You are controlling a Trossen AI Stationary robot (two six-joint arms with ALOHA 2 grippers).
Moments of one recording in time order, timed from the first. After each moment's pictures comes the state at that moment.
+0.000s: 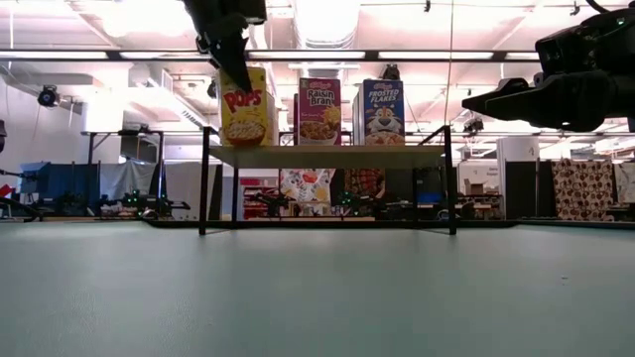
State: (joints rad) left arm 0.23 1.42 1.41 -0.99 -0.37 0.03; right arm -0.42 0.40 0.01 0.40 -0.39 -0.39
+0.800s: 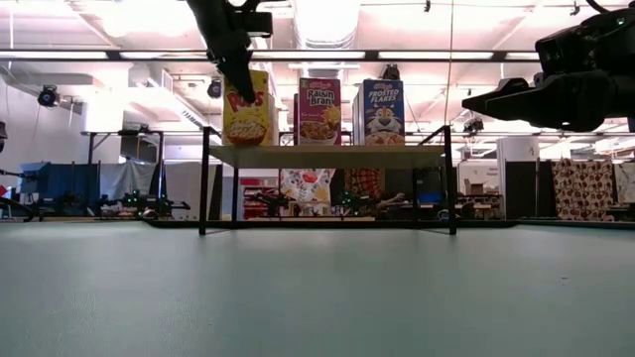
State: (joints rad) left arm 0.31 1.47 1.45 -0.98 -0.32 0.16; right arm -0.42 0.40 0.01 0.40 -0.39 -0.39
